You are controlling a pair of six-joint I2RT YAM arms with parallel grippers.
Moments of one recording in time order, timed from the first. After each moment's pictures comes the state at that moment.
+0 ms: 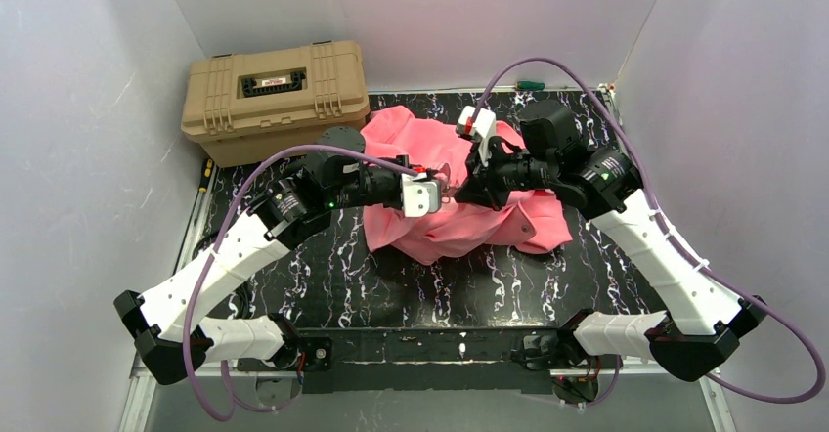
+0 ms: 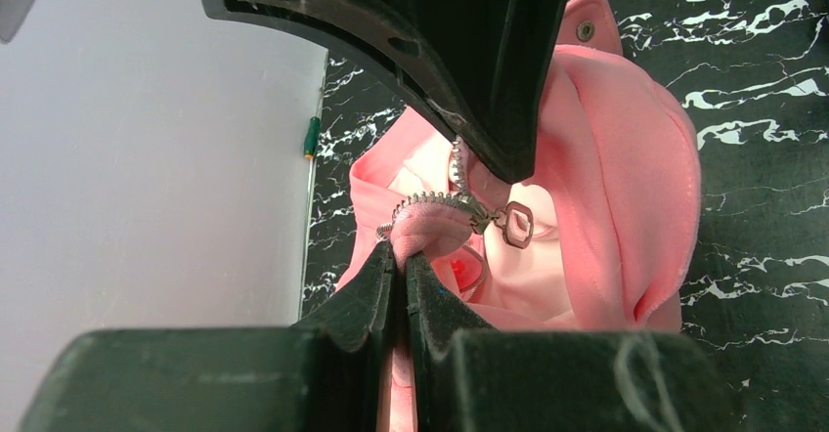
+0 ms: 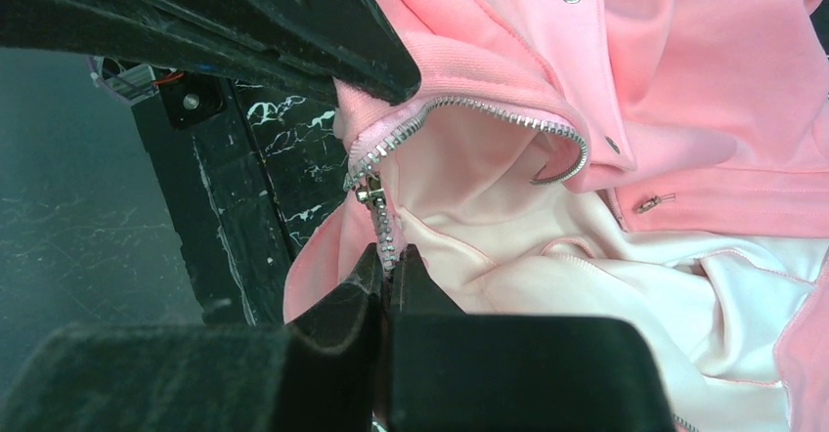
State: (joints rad) left arm -0.87 1.18 1.36 -0.48 0.37 0.86; right arm 0.72 1.22 1.54 -0.93 -0.49 -0.19
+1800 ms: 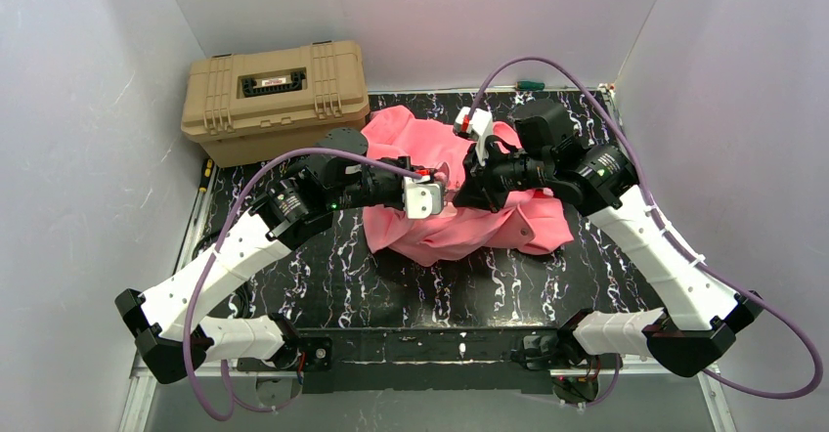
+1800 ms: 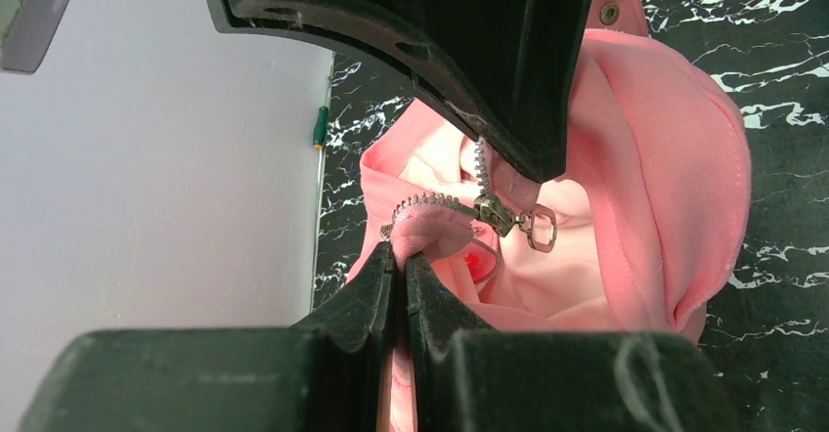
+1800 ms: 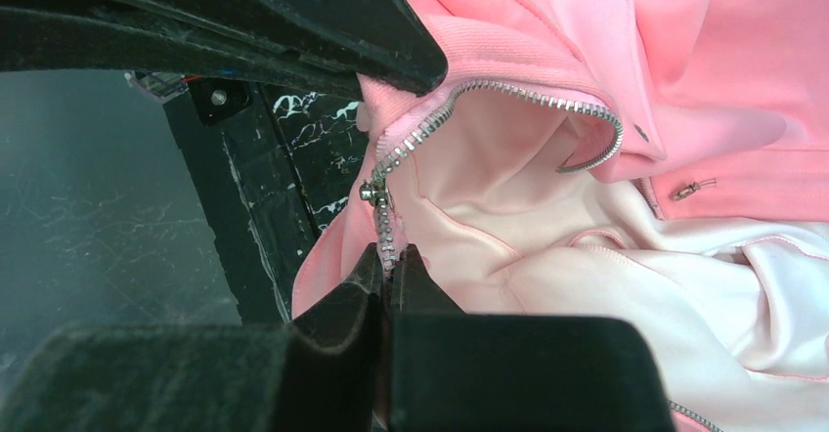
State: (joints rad) left arm -0.88 1.18 1.36 -0.49 0.34 0.89; right arm 0.72 1.24 1.57 -0.97 -0.50 -0.13
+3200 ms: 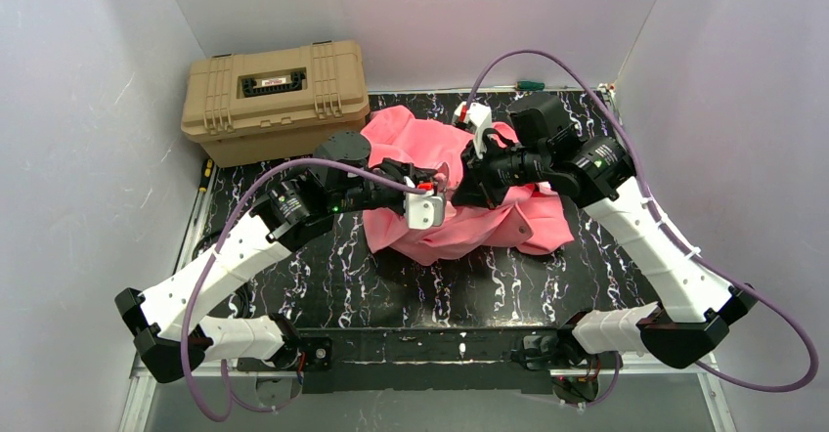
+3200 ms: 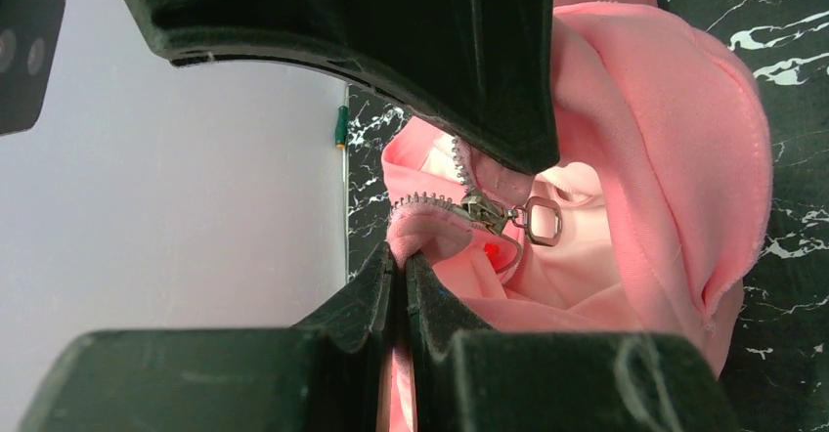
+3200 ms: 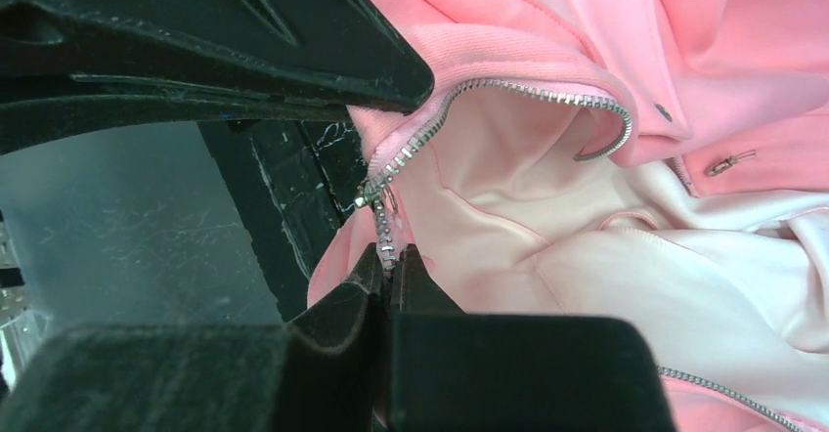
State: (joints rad) left arm -0.90 1.18 1.36 -0.51 0.31 0.99; right arm 0.72 1.29 1.64 -1.03 -0.50 -0.05
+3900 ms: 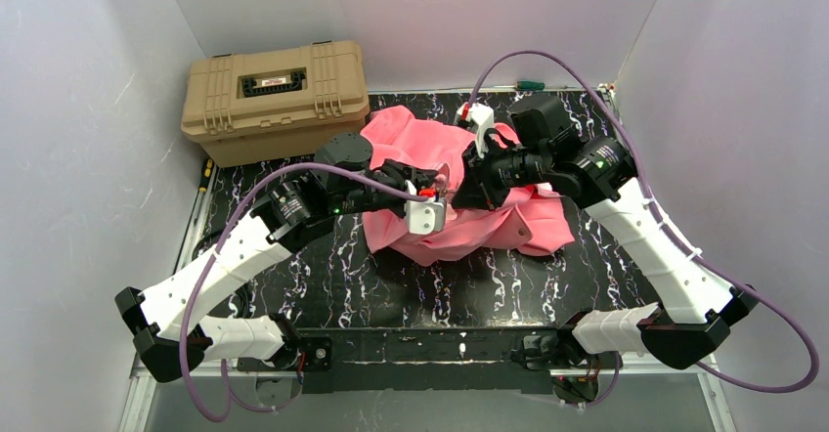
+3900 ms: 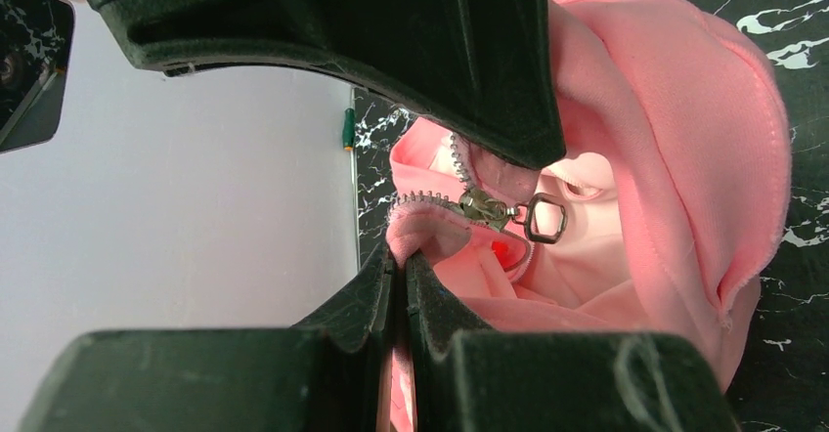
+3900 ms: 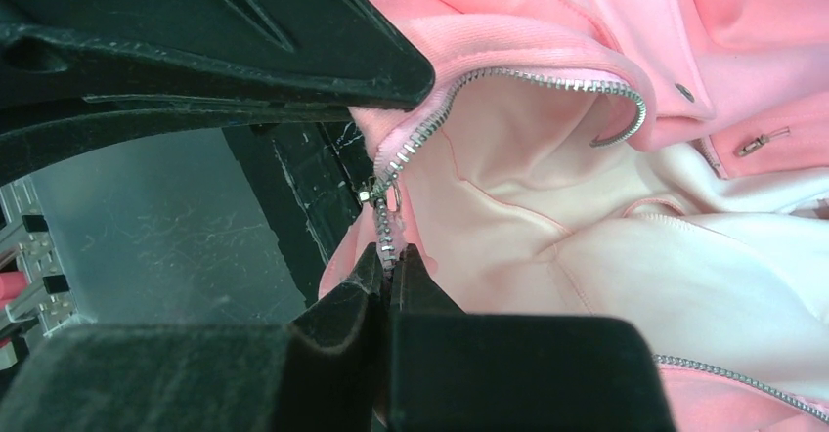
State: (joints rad) left arm -0.91 1.18 1.36 -0.52 0.30 1.05; right arm 0.72 1.29 1.64 -1.04 -0.52 0.02
